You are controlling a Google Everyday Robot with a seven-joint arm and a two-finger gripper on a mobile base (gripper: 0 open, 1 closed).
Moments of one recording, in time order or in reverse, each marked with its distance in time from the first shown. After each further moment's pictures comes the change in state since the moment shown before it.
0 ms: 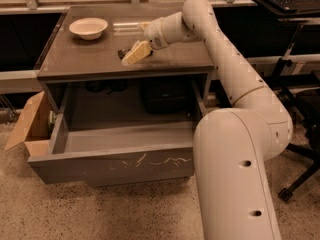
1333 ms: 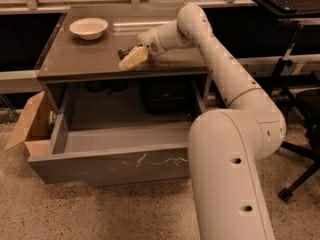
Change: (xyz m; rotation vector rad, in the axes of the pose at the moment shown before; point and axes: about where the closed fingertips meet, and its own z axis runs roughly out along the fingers) arm 0.026 0.001 0.023 -0.012 0.036 0.151
